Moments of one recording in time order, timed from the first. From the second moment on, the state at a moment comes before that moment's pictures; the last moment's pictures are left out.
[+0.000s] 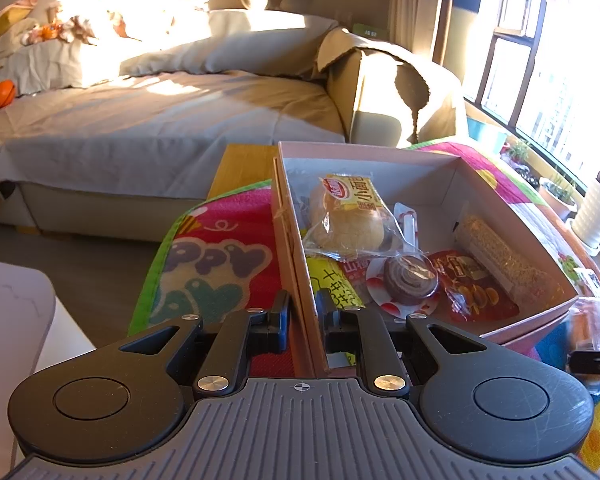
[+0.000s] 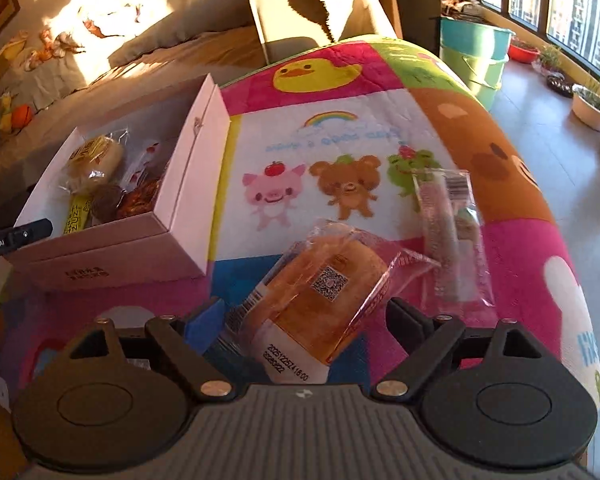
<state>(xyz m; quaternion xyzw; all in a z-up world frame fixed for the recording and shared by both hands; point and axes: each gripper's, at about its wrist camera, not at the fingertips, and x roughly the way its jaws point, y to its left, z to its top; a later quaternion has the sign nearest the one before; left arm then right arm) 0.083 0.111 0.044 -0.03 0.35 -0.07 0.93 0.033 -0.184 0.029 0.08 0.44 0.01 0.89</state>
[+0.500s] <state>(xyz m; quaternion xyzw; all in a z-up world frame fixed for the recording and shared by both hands) 0.083 0.110 0.044 -0.03 0.35 -0.07 0.93 -0.035 -0.144 0.074 -0.02 0.47 0.11 0.88</state>
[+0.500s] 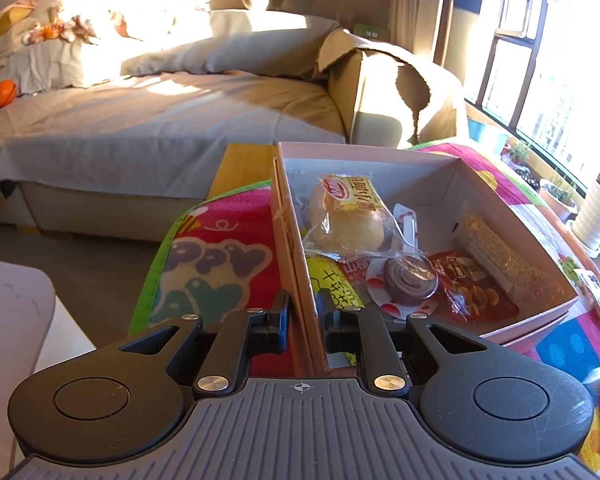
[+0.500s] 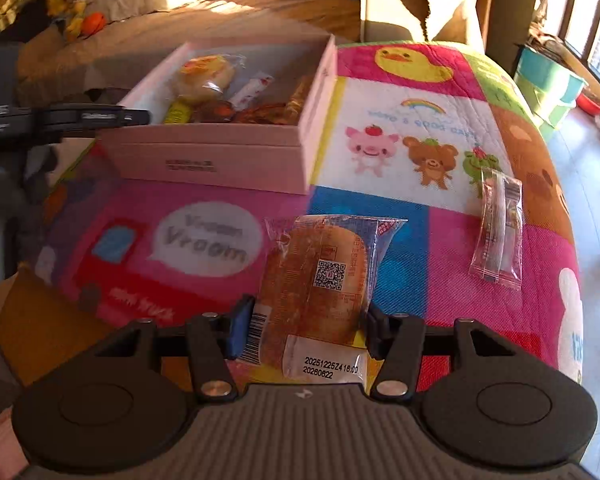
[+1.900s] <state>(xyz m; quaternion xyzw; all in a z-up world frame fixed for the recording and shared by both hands) 0.082 0.108 0.044 -0.03 0.35 -0.07 0.93 0.090 -0.077 0.116 0.04 0.36 0.15 0.92</state>
